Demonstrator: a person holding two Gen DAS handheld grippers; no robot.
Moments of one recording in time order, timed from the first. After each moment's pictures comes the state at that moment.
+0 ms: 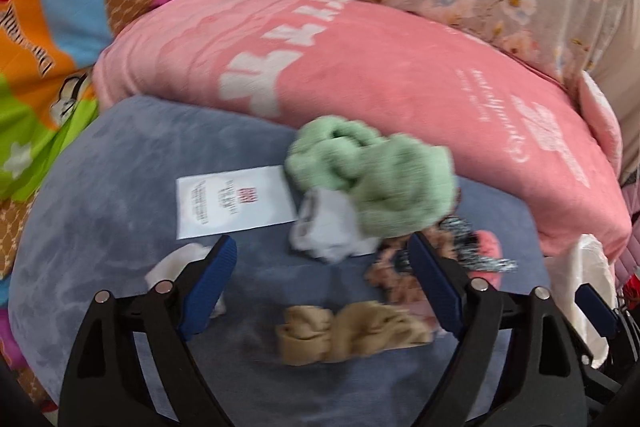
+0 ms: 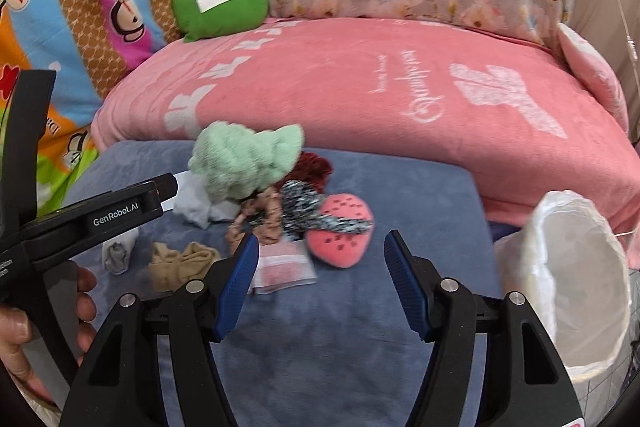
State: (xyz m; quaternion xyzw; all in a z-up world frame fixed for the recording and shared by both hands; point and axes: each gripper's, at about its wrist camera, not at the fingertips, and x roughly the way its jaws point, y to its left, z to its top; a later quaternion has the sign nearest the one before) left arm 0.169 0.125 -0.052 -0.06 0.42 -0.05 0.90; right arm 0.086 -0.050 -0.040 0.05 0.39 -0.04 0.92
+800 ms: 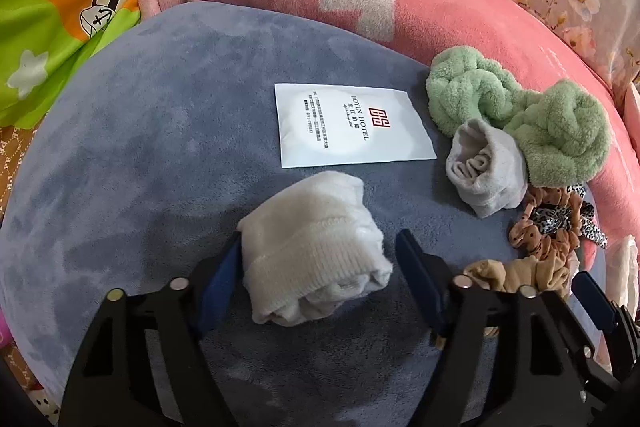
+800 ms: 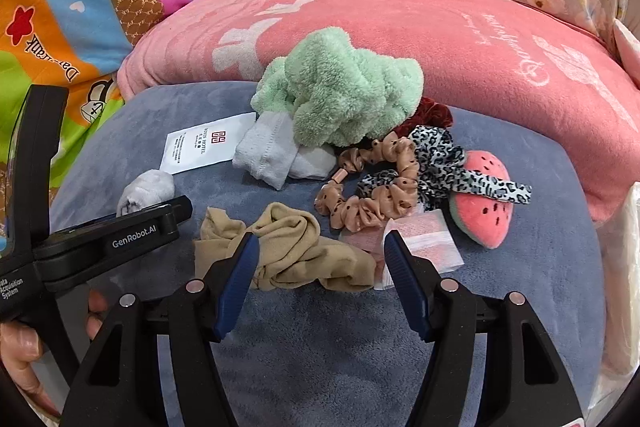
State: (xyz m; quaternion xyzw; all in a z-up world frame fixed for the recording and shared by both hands) left arm 0.178 0.200 -0.126 -0.09 0.49 0.00 0.87; right arm 0.126 0.025 -0.101 0.04 0.43 0.03 0.90
